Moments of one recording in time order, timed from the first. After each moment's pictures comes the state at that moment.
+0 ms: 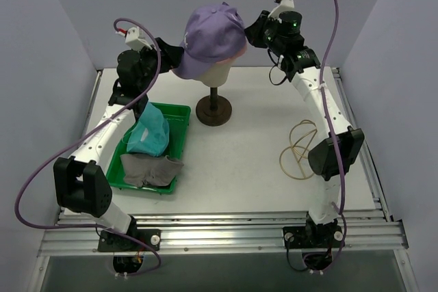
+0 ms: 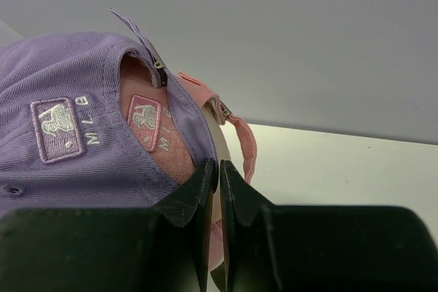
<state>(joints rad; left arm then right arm) -0.25 1.58 1.41 0.24 0.10 -0.56 0.30 1.96 2.12 -0.28 -0.16 0.41</state>
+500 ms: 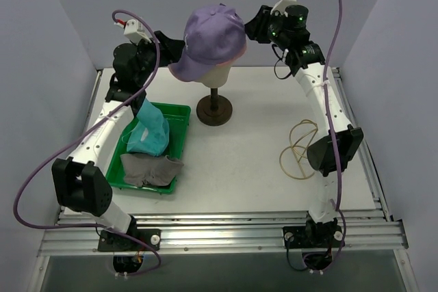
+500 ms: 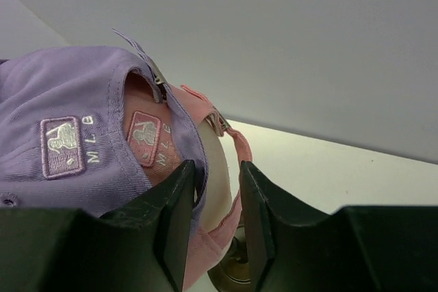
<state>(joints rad) -0.25 1.58 1.47 0.21 0.14 -0.53 0.27 2.01 2.25 -0.35 -0.25 0.38</state>
